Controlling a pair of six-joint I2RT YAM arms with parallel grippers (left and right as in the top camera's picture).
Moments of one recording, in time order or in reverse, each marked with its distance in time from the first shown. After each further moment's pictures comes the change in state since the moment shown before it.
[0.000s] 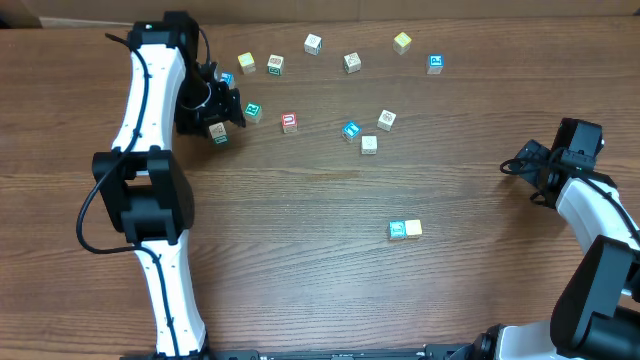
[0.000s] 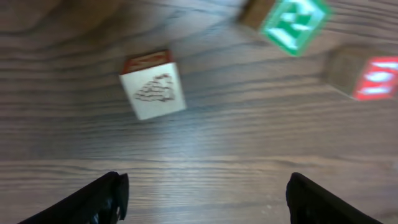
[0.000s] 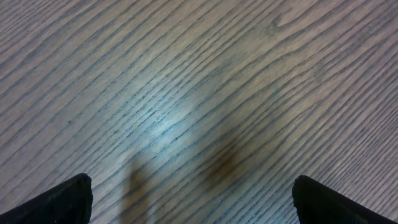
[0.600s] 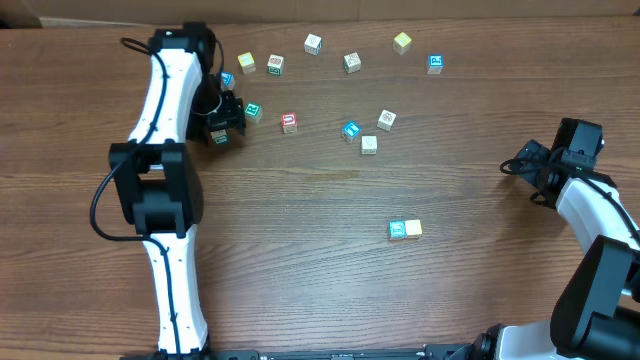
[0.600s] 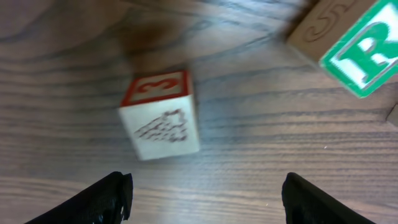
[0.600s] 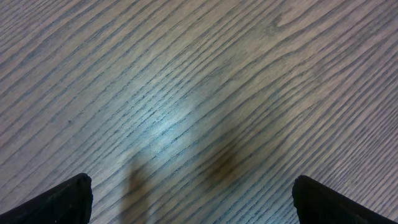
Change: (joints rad) left arm -0.040 0.075 0.000 0.040 -0.100 -0.073; right arm 0.000 0.000 0.000 0.000 0.000 0.000
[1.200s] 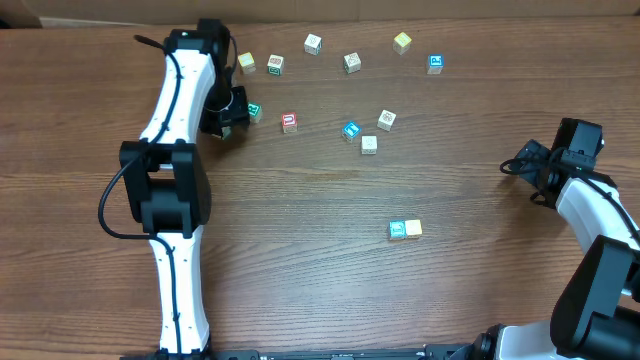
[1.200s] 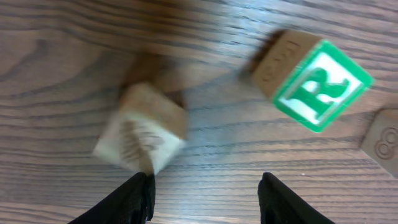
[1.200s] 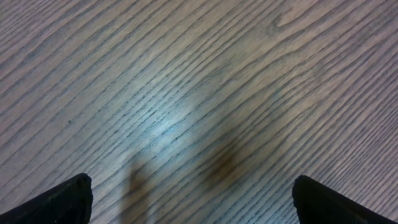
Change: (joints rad) left arm -0.046 0.004 0.000 0.076 -0.034 -0.029; right arm 0.000 0.000 0.000 0.000 -0.001 0.000
